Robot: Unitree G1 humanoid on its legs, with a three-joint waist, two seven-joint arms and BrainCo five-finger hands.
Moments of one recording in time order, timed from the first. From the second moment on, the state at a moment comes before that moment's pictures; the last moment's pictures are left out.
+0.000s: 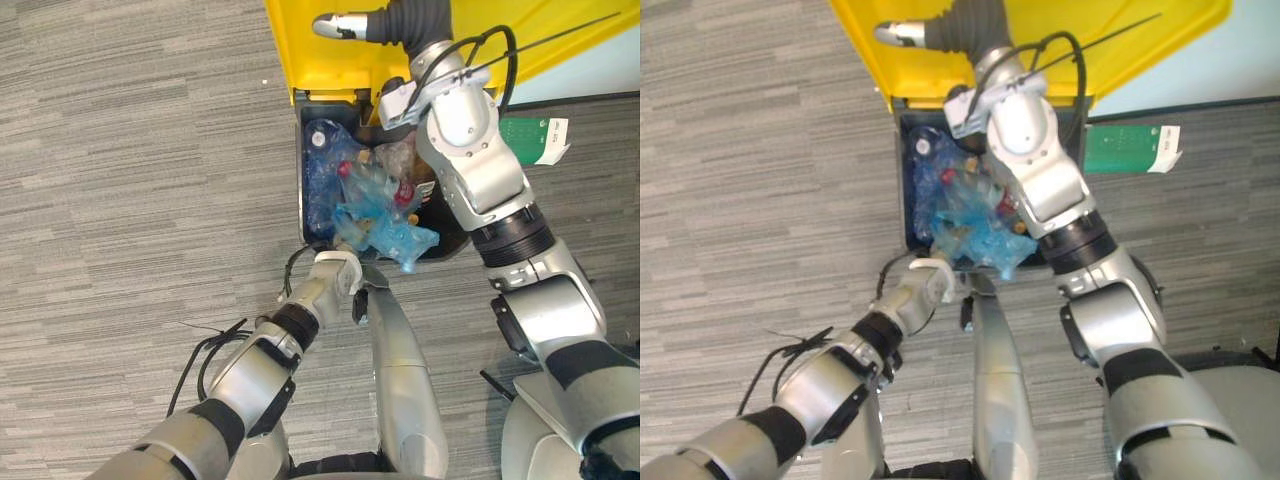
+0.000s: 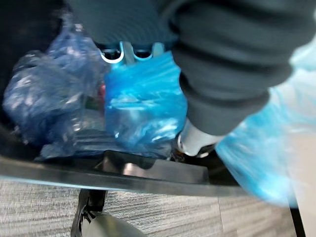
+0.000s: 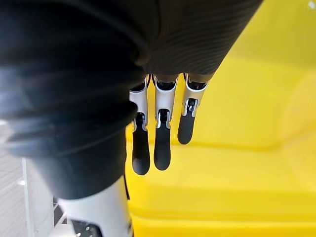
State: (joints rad) left arm -0.87 -0.11 -0.47 0.91 0.89 0.06 0.10; right arm -1.21 -0.41 0.36 0.28 0.27 -0.07 -0.17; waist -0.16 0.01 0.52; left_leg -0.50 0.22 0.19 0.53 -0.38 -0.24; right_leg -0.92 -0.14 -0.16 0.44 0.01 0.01
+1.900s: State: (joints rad) left arm 0.12 -0.01 0.04 0.83 0.11 -0.02 0.16; right arm 0.14 -0.08 -0.19 0.85 -0.17 -0.02 -0.14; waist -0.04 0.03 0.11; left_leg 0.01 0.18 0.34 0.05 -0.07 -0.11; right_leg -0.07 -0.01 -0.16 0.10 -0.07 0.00
